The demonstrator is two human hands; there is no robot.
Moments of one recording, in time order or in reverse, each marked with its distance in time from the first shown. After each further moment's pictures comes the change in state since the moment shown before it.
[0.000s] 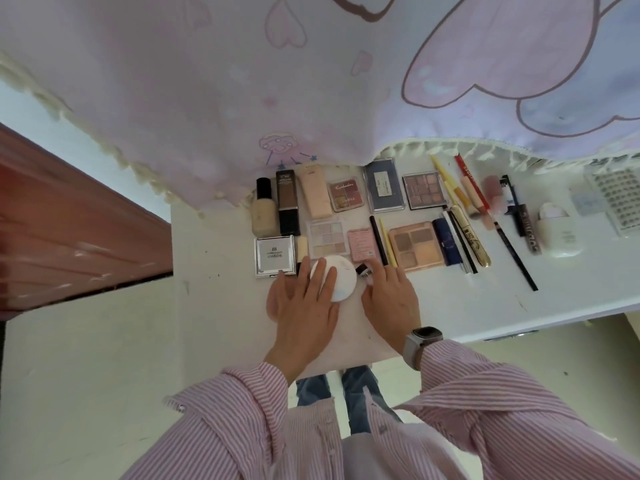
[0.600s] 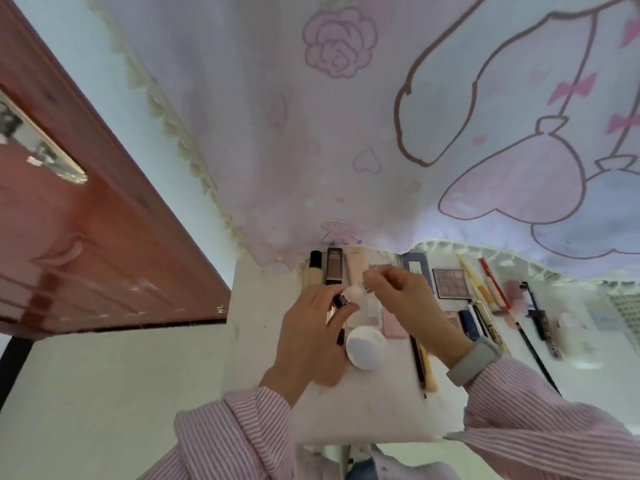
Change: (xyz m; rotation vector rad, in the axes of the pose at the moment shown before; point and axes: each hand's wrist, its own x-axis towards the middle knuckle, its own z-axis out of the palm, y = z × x) left_hand -0.025 -0.013 -0.142 -0.460 0.670 0.009; right_hand 0.038 -0.117 -0.150 0.759 -0.166 -0.099
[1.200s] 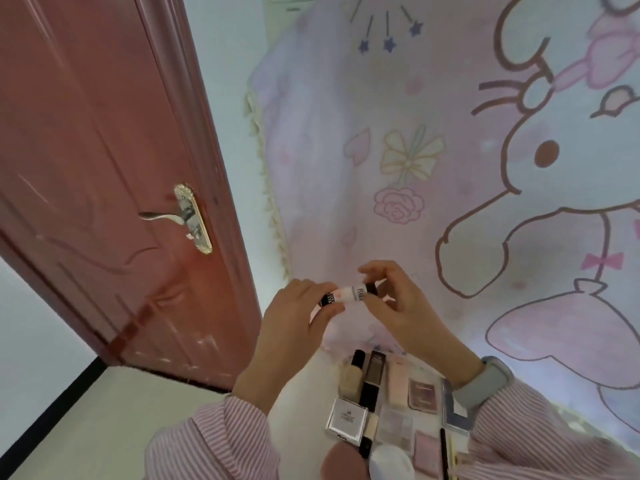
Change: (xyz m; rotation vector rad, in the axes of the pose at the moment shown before) left_hand 0.060 0.039 -0.131 0.253 0.362 0.061; right_hand 0.033 -0.132 -0.012 0.010 -0.251 -0.611
